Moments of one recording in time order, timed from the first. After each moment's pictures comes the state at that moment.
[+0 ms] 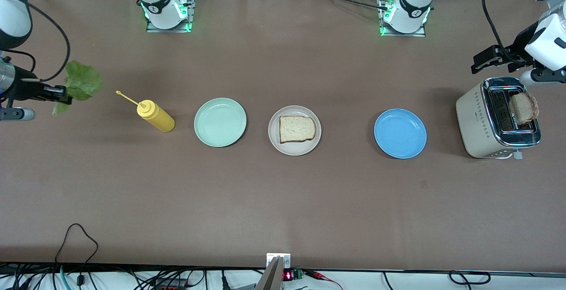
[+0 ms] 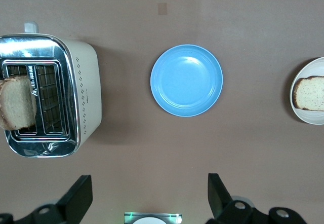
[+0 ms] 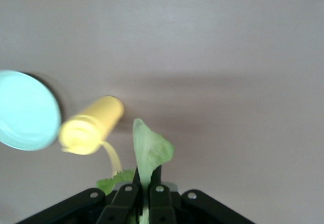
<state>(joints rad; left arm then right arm) 0.05 -0.07 -0.04 -1.72 -0.03 1.52 -0.06 -0.27 0.11 0.19 -1.75 0.03 1.71 -0.02</state>
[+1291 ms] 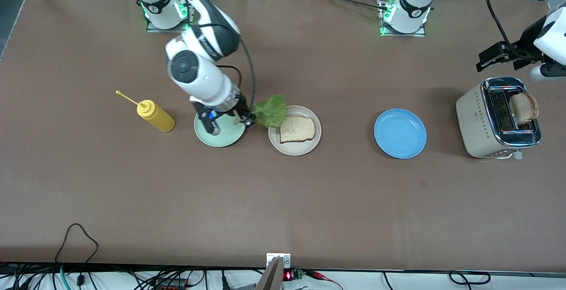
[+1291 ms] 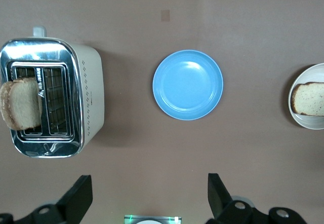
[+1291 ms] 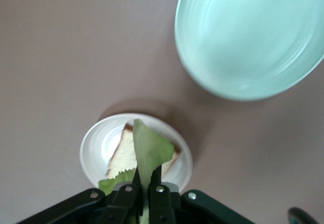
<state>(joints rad) 0.06 -0.10 -0.04 -1.72 -0.03 1.54 -0.06 0.33 0.50 0.34 -1.71 0.13 2.33 1.62</state>
